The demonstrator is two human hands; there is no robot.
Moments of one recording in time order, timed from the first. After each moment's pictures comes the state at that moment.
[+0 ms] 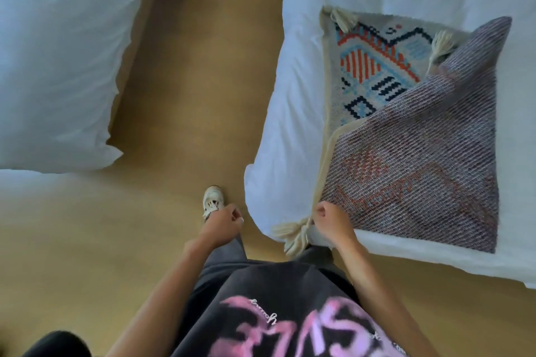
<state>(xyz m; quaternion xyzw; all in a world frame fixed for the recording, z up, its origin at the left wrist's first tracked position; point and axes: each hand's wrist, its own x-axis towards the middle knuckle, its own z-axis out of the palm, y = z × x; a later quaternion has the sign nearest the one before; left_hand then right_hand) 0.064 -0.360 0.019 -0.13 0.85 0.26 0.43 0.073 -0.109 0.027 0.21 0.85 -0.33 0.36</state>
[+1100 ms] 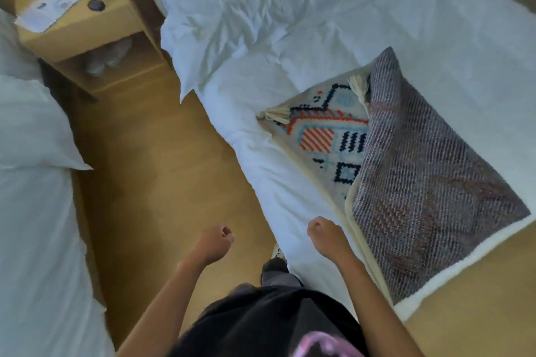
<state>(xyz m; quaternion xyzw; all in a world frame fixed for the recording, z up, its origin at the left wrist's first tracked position) -0.343 -0.389 0.056 0.10 0.86 0.14 0.47 -0.177 -0.189 0.055 0.46 0.73 -0.46 0.21</state>
